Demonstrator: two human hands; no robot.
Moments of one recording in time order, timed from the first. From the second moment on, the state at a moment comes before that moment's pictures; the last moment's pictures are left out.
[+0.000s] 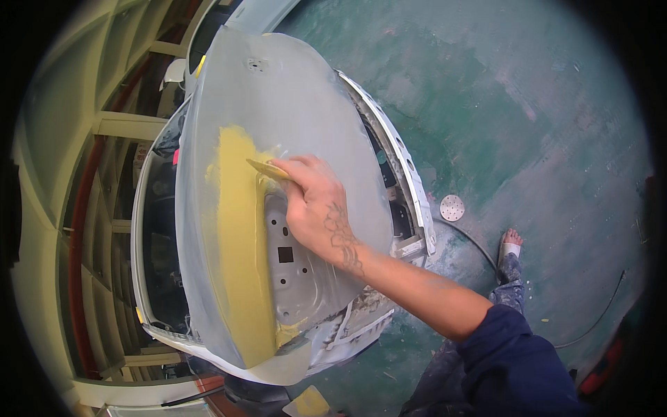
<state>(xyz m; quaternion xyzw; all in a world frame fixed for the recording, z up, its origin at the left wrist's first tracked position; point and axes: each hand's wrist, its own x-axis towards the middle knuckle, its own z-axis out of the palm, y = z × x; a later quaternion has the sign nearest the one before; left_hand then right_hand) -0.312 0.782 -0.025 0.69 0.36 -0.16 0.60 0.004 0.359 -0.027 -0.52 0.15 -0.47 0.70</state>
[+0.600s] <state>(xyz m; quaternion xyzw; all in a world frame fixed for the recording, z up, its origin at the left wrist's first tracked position) -0.318 0.801 -0.039 0.69 0.37 -0.14 0.60 -0.108 0.468 -0.001 -0.61 0.10 -0.44 0.65</state>
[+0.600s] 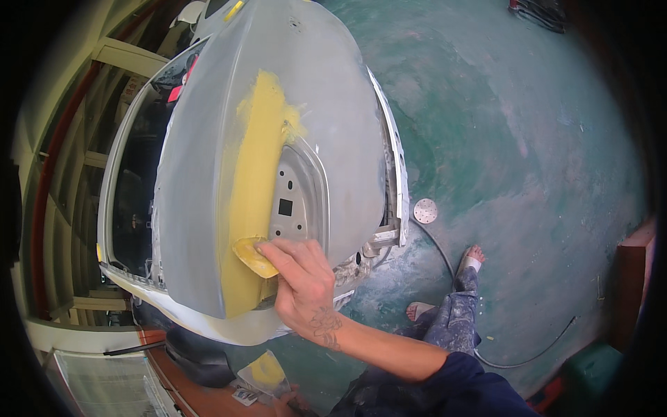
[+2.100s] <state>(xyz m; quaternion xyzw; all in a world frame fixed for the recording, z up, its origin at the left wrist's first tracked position) -0.408 0.467 0.049 0.56 0.21 -0.06 0.80 -0.098 0.288 -0.021 -0.51 0.13 -0.05 0.85</state>
